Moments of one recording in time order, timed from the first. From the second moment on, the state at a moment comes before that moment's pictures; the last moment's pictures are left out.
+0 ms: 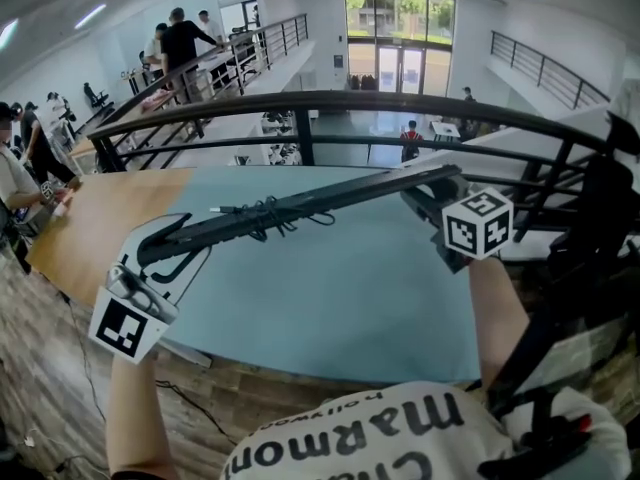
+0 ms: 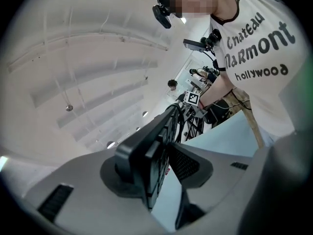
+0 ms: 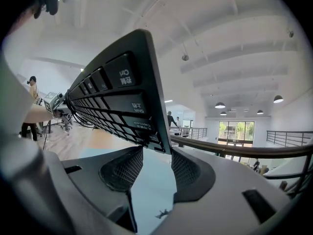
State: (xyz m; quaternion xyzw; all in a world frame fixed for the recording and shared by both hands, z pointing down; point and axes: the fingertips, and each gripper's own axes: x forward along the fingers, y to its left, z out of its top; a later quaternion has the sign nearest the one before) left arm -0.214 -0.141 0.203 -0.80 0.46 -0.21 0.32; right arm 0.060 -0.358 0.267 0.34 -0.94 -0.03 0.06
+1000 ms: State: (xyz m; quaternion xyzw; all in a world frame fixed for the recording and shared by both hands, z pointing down) left arm -0.211 -0.138 0.189 -0.80 0.43 -0.21 0.37; right arm 0.066 -0.347 0.260 0.36 -0.93 -0.02 0.01
